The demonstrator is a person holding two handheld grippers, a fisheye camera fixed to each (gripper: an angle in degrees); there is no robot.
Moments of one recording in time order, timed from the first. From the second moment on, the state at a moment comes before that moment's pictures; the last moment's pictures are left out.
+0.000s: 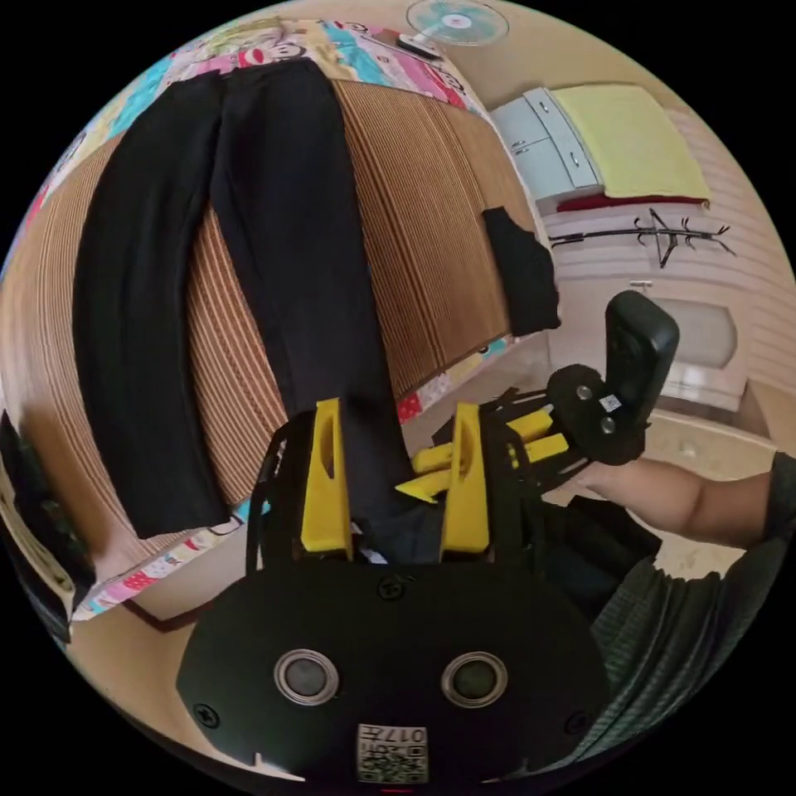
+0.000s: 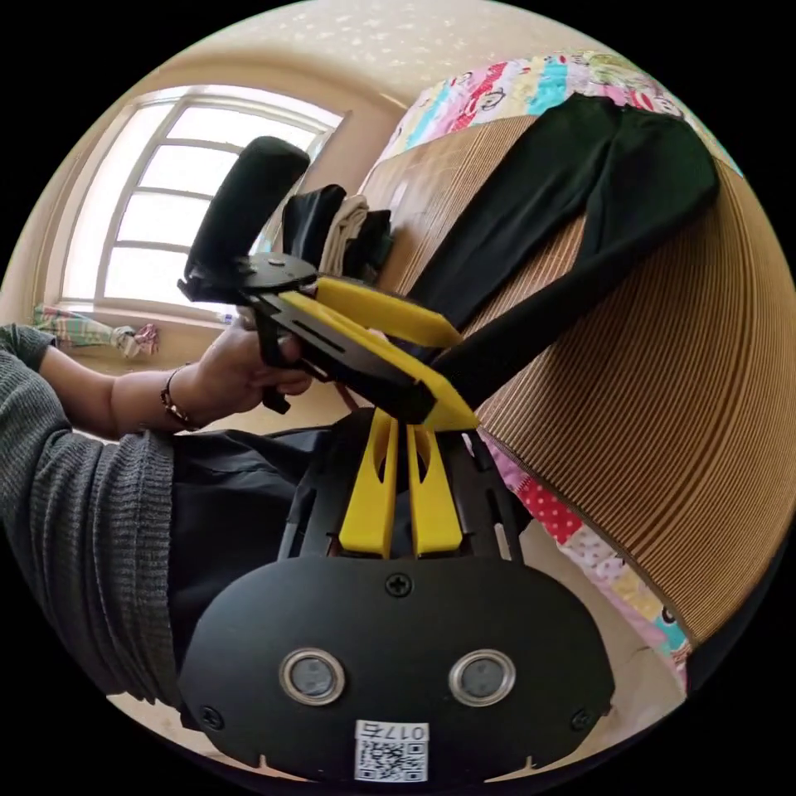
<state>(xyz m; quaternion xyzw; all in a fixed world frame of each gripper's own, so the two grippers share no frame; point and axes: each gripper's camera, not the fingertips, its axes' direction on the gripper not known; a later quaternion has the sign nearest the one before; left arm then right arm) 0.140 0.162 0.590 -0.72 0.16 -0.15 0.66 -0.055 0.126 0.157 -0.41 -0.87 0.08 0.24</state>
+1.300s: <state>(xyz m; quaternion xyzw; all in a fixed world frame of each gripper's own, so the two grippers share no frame) -0.175 0.195 0.446 -0.45 0.24 -0.54 0.67 -0.357 0.214 0.631 -0.35 -0.70 0.58 0.23</state>
